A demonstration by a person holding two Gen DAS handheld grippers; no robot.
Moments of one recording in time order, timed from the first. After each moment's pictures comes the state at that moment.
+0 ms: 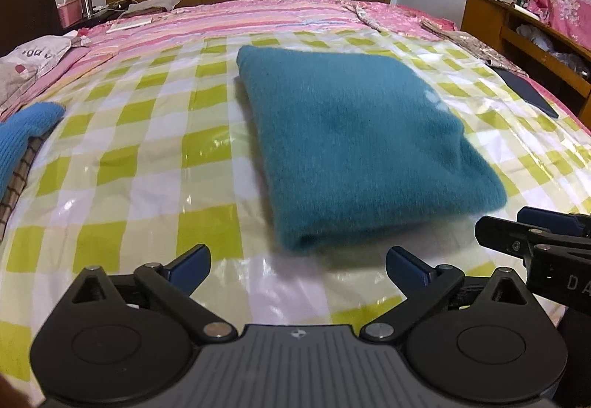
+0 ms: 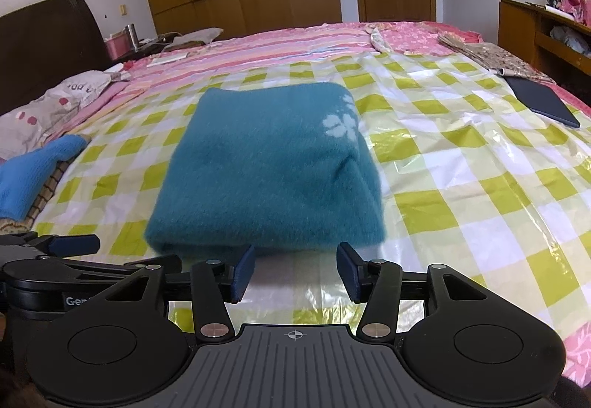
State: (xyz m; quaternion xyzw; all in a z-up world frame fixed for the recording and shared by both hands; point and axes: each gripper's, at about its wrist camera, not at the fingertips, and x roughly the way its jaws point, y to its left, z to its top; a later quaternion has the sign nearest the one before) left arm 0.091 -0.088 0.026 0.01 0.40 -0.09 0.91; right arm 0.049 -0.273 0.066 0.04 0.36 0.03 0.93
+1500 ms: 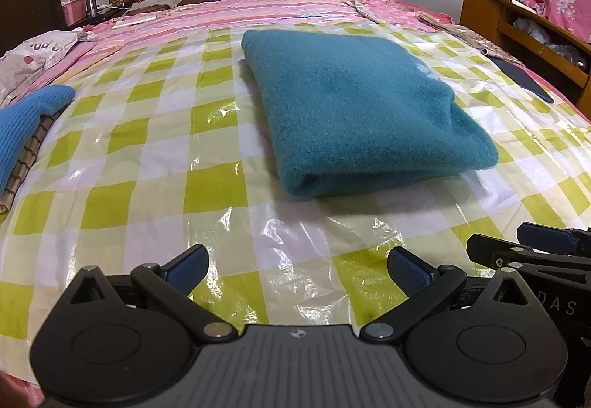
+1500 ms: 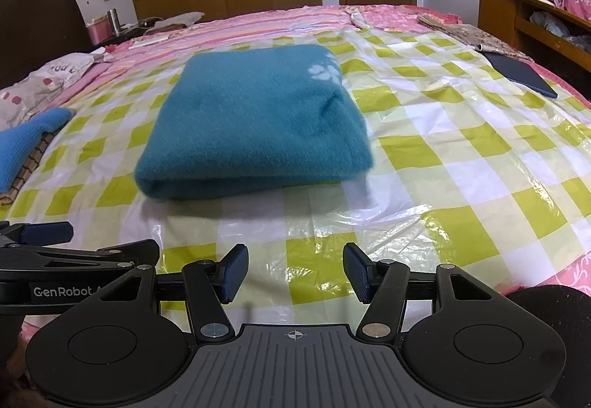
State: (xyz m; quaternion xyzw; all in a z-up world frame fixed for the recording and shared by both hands) left arm 0.053 -0.080 0.014 0.02 0.40 -0.09 0.91; right arm 0.017 -0.268 0.038 0.03 0.38 0.00 0.92
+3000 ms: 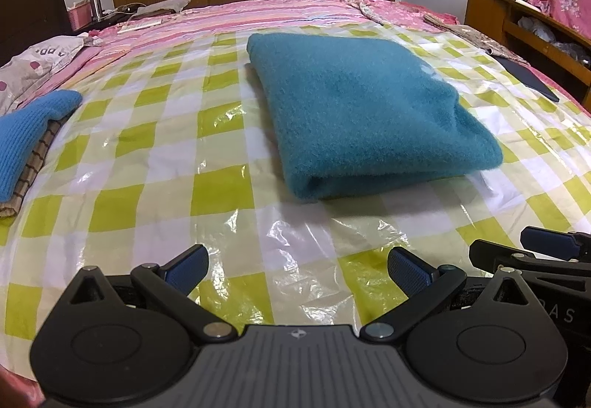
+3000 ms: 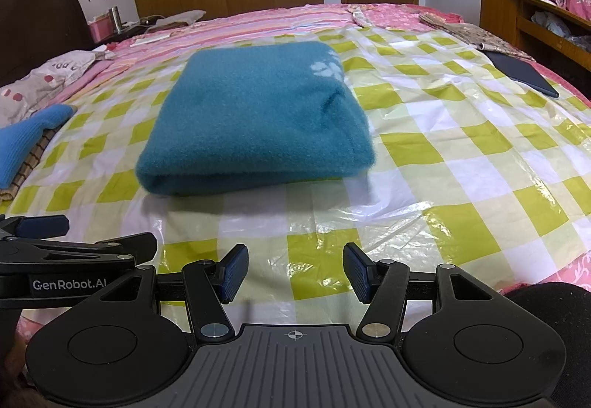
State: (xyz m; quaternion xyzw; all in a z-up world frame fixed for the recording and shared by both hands) left arm 0.050 -0.081 0.015 0.03 0.39 -0.08 0.92; right arm 0.014 -0.265 0.034 0.03 0.38 0.00 0.92
